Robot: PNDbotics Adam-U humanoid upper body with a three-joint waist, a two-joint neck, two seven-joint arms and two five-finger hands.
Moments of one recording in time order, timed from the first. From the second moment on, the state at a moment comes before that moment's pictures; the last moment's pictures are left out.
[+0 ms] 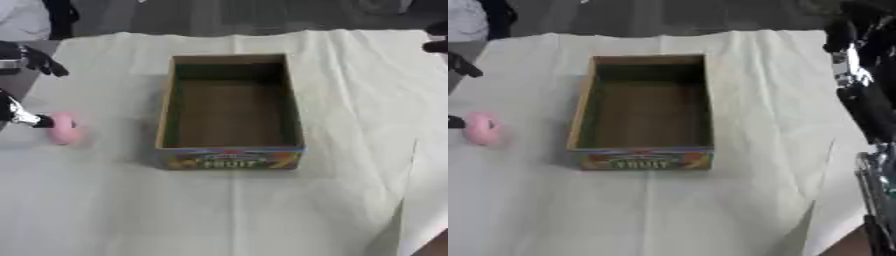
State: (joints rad) left arm -0.85 0.86 -0.21 -1.19 -0.60 -0.39 -0.72; right arm -0.38 -0.33 -0.04 -1.98 0.15 -0.05 -0.18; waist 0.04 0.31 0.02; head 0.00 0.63
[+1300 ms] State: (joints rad) left arm -0.82 0.83 -0.26 -1.15 -0.71 -0.43 -0.68; right arm -0.38 -0.33 -0.04 -1.98 0.15 -0.05 -0.18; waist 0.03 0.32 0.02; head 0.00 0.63
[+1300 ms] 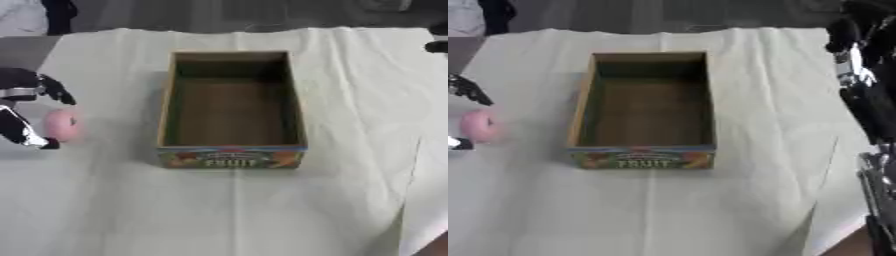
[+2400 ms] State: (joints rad) left arm -0.82 0.81 -0.27 -1.12 -0.94 -0.52 -0.59; right arm -0.38 -0.32 -0.04 -1.98 0.14 -0.05 -0.18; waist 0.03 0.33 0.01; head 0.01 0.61
